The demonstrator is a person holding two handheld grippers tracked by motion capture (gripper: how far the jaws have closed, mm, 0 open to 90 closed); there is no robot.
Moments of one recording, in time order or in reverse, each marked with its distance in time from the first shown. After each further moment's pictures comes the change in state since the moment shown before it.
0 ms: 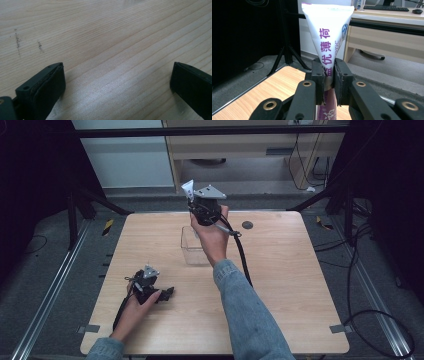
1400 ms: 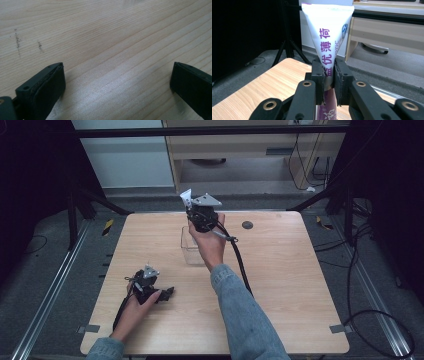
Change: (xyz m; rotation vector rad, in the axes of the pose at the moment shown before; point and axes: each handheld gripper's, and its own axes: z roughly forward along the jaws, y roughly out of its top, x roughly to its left) left arm 0.000 0.000 0.000 0.000 0.000 0.000; right arm 0.005 -0.027 0.014 0.040 0.009 0.009
